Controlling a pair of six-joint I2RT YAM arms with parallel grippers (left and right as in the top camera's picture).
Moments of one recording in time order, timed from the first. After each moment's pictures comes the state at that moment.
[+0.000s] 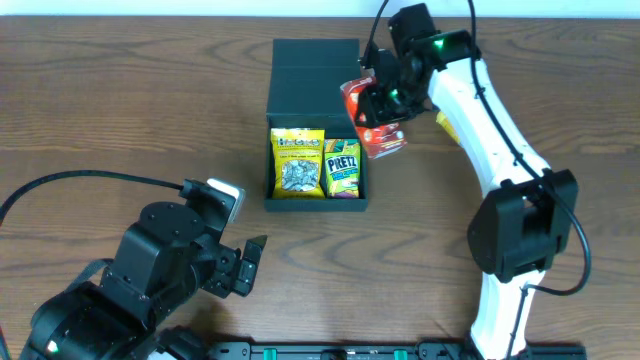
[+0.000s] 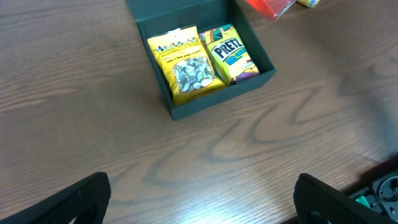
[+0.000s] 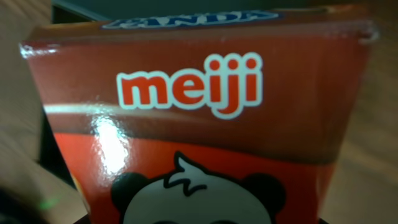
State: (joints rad) left arm -0.59 0.82 1.25 -1.25 -0.03 -0.17; right arm 0.32 2.10 1.95 -1.19 -0.35 0.08
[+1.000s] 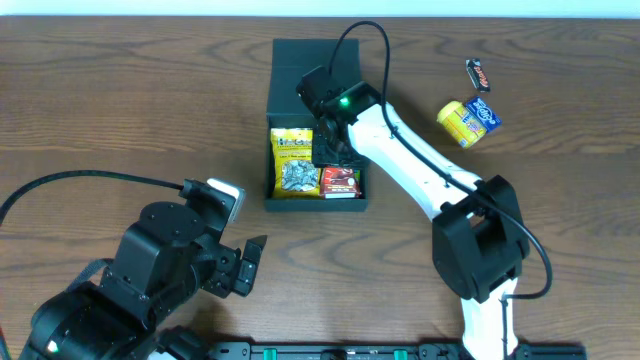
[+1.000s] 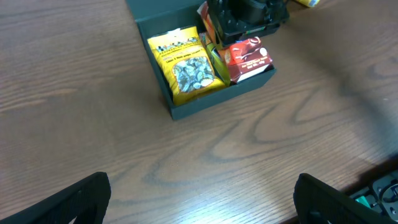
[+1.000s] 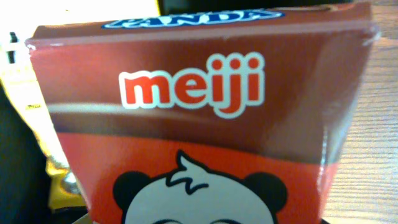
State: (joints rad) left arm -0.59 0.82 1.25 -1.25 -0.03 -0.17; right arm 0.61 2.10 1.77 -1.09 0.05 0.67
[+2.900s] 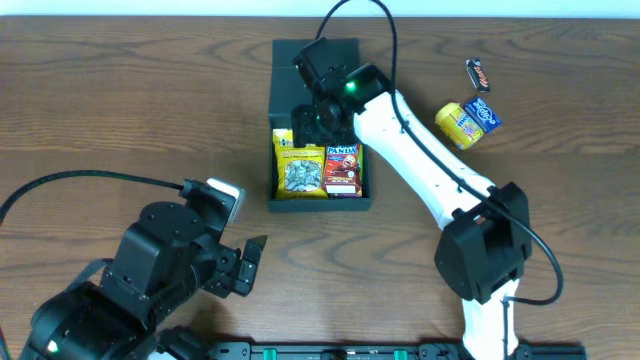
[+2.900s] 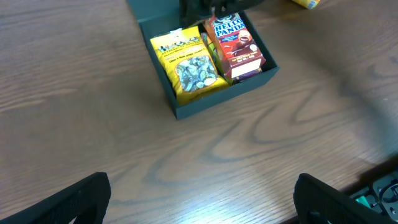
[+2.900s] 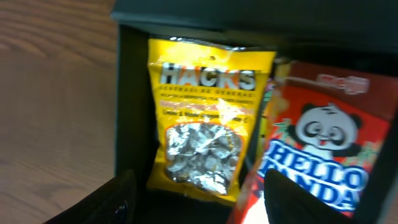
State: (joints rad) left arm -0.59 0.82 1.25 -1.25 -0.03 -0.17; right arm 0.62 2.09 1.92 -1.05 -0.11 0.54
